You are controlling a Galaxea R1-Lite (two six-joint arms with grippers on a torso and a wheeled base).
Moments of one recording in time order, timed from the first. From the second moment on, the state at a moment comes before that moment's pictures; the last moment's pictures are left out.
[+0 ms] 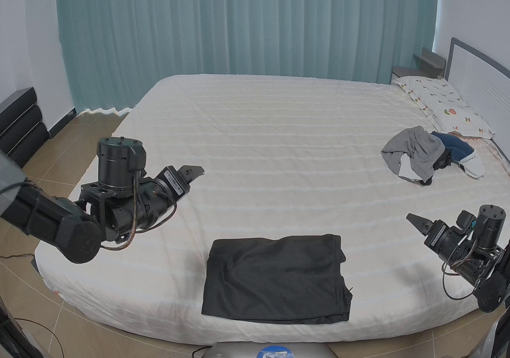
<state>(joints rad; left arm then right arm) -0.39 1.78 -0.77 -0.62 0.10 -0.83 0.09 1.81 -0.02 -1.54 0.03 0.60</state>
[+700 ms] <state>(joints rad) -0.30 1.20 -0.49 -0.60 0.29 -0.46 0.08 1.13 -0.02 -0.99 -0.02 0.32</state>
